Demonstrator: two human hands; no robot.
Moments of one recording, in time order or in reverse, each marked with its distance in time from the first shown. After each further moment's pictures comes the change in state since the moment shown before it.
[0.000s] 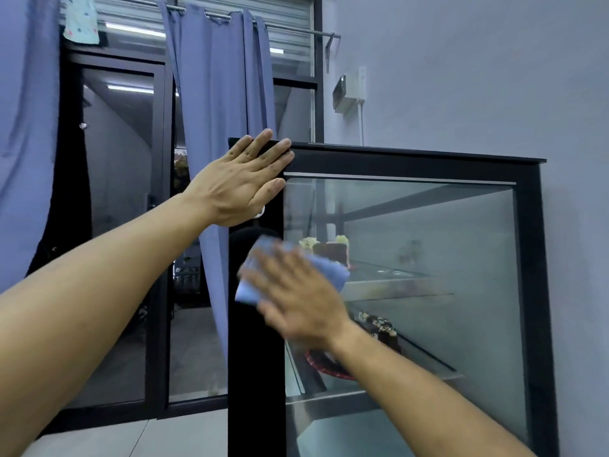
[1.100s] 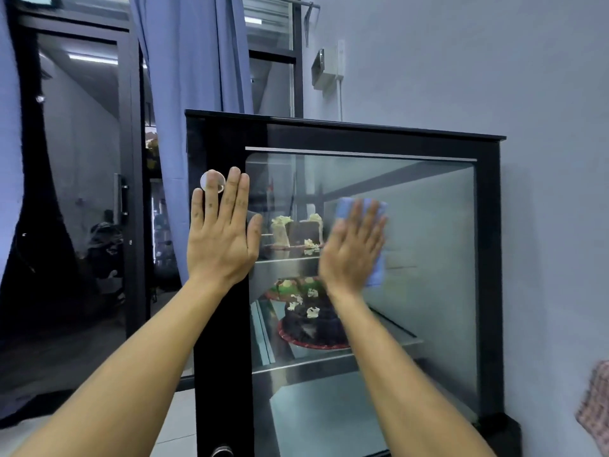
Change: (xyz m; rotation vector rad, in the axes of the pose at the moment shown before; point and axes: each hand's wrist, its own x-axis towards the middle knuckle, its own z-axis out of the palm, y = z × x) left_hand -0.057 0.106 0.097 0.044 0.345 -0.397; right_hand -0.040 0.064 -0.024 0.088 0.280 1.151
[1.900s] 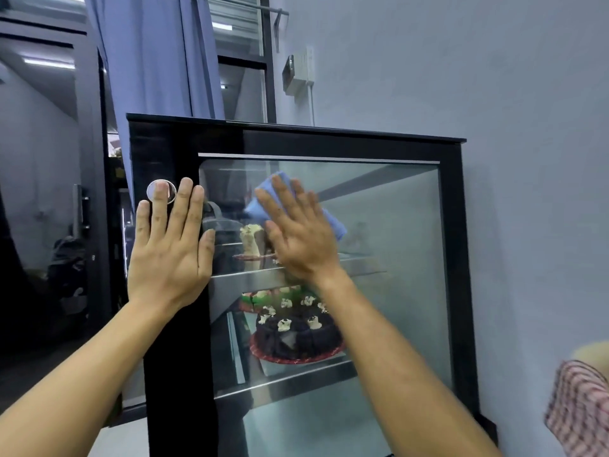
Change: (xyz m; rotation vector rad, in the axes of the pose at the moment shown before) left_hand -0.004 -0.004 0.002 -0.031 0.029 0.030; right_hand 0.051 0.006 0.001 -0.034 -0.159 -0.806
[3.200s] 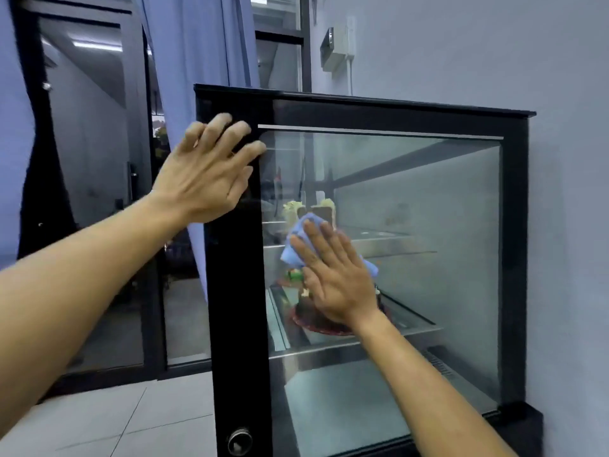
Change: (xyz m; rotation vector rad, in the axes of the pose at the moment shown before) left_hand 0.073 -0.060 -0.047 0.256 -0.104 0.407; right_hand -0.093 -0.053 0.018 -0.062 -0.063 -0.053
